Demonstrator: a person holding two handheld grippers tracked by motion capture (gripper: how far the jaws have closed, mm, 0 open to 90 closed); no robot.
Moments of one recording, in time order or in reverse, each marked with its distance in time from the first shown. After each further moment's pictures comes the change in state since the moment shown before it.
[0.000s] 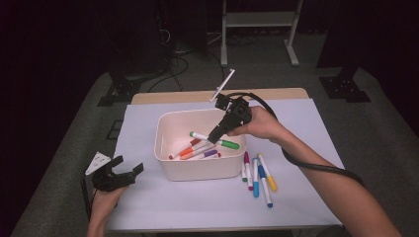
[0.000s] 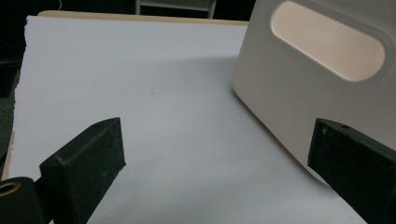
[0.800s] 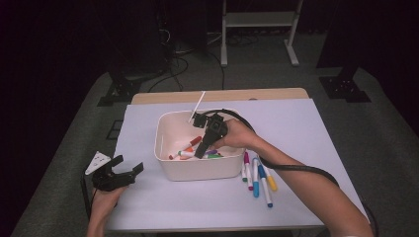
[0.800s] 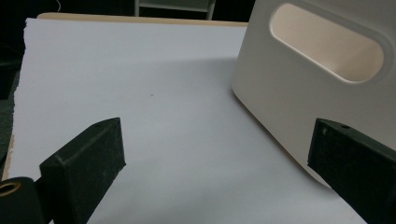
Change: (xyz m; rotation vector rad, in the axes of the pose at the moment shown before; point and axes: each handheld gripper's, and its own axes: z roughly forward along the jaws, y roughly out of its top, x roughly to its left) left arm 0.001 0.001 0.000 -0.003 -0.003 0.007; right arm -0.019 0.019 0.083 0.170 0.038 -0.011
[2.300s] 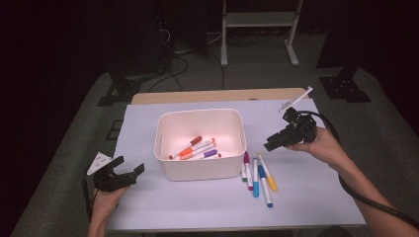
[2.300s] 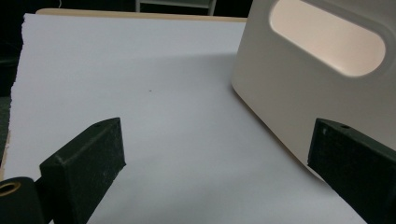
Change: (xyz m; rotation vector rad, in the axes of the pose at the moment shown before) left arm -0.003 -0.002 0.001 0.017 0.007 0.001; right arm 0.005 -0.206 -0.105 -0.346 -0.213 0.253
